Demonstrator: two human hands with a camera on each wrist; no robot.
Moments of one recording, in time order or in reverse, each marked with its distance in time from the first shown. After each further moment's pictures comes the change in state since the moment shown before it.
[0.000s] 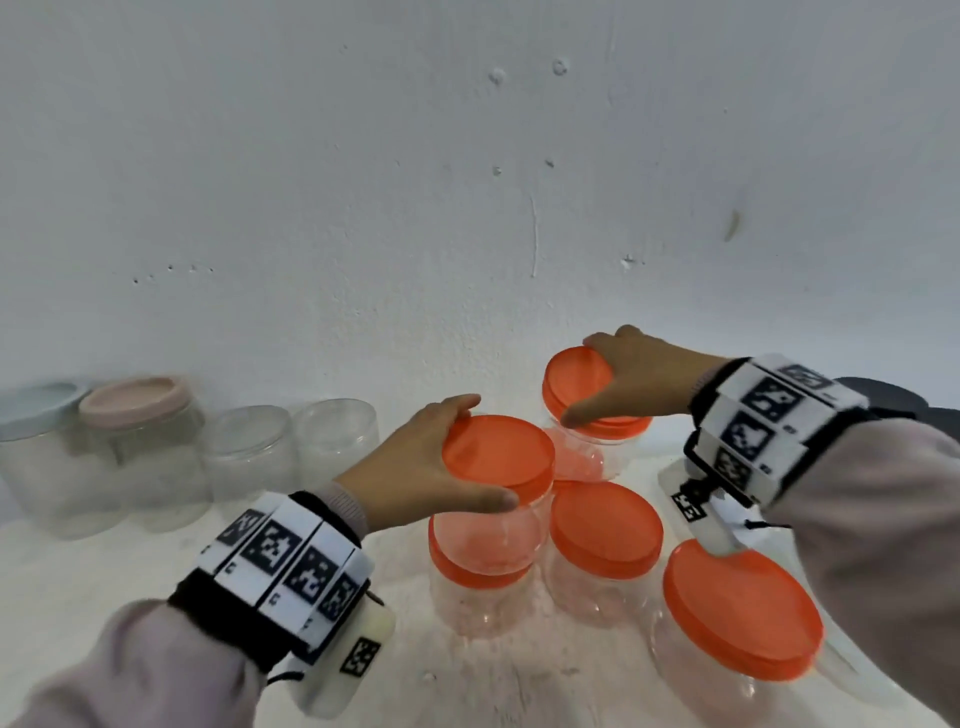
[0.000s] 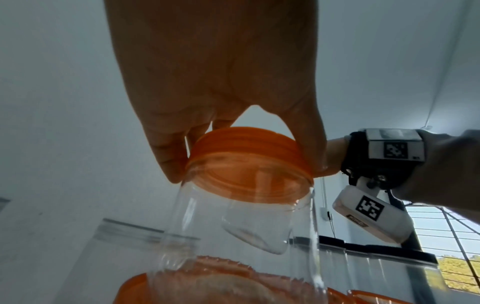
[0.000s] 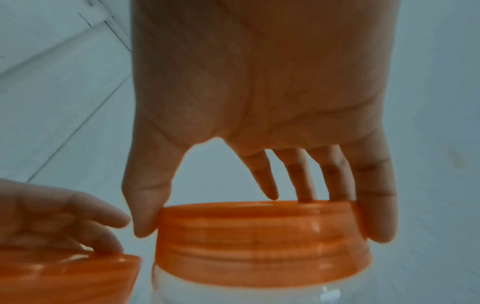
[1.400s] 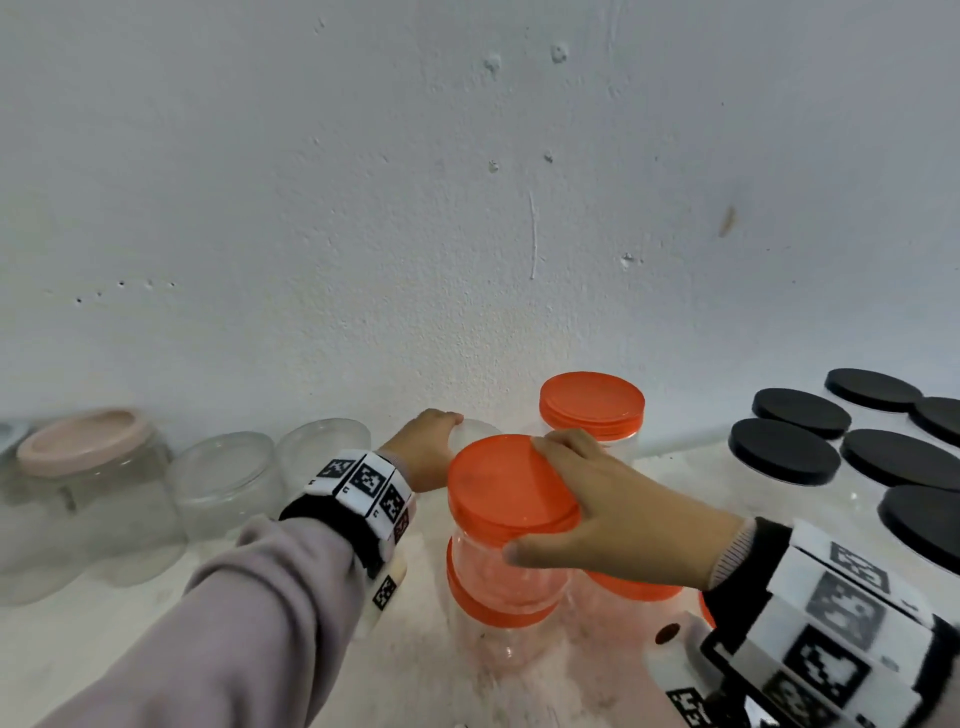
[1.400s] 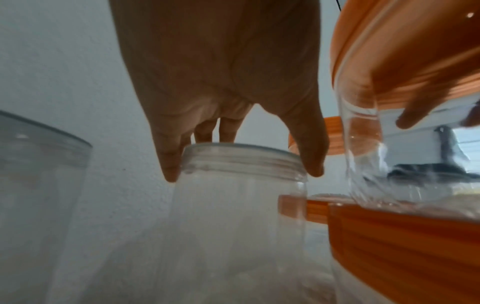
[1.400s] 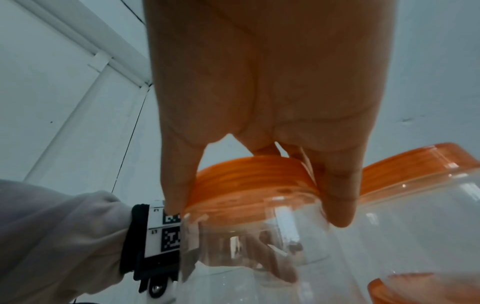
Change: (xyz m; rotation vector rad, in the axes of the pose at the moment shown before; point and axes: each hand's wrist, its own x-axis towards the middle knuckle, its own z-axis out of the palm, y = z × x) left_hand 0.117 -0.081 0.001 0.306 -0.095 -0.120; right_hand -0.051 -0.056 0.064 0.372 -0.073 -0.209
